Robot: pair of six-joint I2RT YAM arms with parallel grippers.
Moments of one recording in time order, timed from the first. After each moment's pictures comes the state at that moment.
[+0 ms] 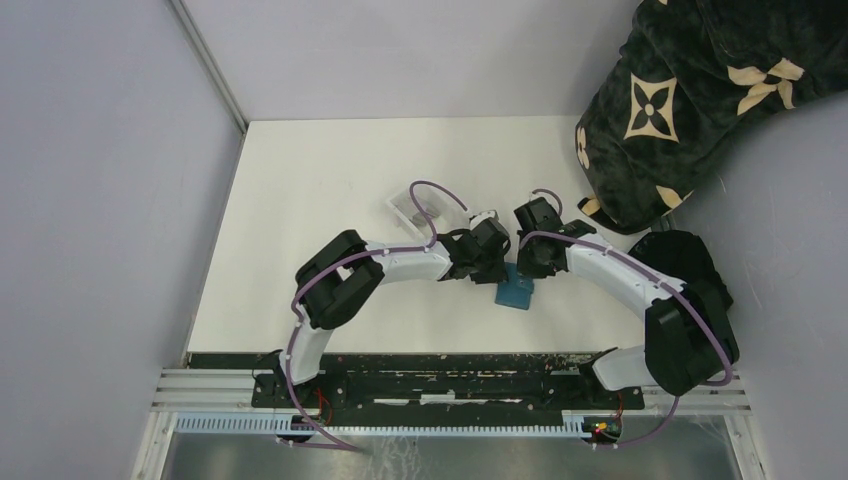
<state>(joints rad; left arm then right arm) -1.00 2.08 1.37 -0.19 -0.05 -0.93 0.46 1.38 0.87 -0.66 0.14 0.56</state>
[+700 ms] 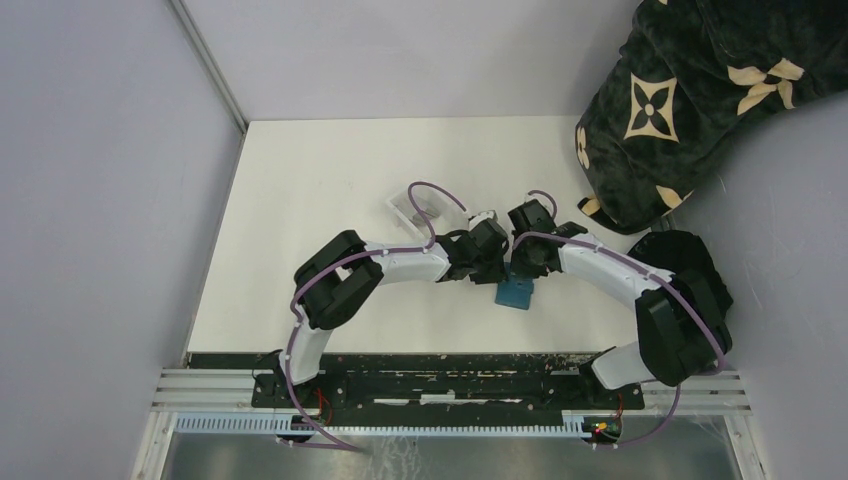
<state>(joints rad) -1.00 2.07 1.35 -0.15 -0.05 -0.93 0.48 1.45 0.84 -0.56 0.13 0.61</state>
